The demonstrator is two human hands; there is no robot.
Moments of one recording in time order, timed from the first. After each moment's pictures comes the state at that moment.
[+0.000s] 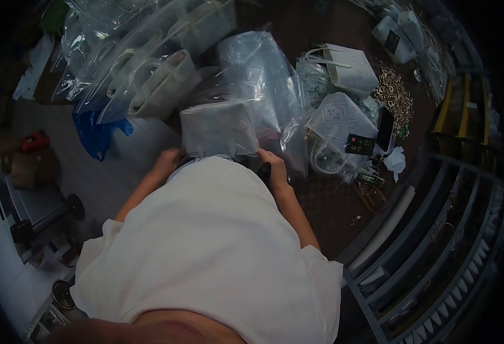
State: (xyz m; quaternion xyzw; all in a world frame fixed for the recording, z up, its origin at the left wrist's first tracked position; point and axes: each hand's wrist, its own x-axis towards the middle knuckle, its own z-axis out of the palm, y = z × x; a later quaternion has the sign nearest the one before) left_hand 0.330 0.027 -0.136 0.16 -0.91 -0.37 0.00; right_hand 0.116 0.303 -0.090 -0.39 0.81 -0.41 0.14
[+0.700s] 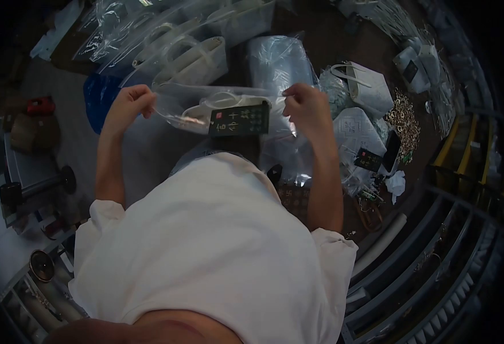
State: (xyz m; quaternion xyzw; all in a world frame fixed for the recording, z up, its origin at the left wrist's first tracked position) left_hand 0.290 -0.036 0.071 0.30 -0.73 -0.61 0.05; right_hand 0.032 0.212 0.071 -0.32 0.81 -0.40 0.29
